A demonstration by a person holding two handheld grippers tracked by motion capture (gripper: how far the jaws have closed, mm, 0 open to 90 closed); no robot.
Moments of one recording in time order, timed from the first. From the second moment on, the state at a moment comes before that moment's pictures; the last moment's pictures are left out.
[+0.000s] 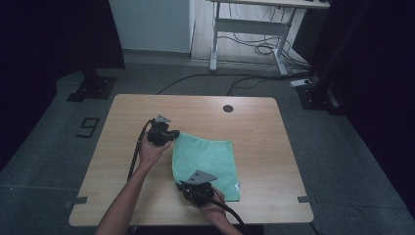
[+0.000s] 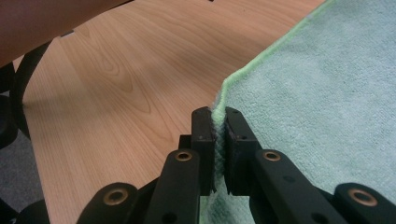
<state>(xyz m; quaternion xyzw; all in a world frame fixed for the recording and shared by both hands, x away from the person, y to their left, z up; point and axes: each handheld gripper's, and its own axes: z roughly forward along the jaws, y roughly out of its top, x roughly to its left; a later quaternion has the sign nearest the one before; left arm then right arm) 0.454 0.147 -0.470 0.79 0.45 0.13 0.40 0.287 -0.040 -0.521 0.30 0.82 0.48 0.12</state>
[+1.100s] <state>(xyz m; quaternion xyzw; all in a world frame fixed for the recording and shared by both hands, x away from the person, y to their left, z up) 0.456 0.172 -0.448 0.77 0.48 0.15 0.39 0.289 -0.009 -0.500 0.28 0.80 0.51 0.11</state>
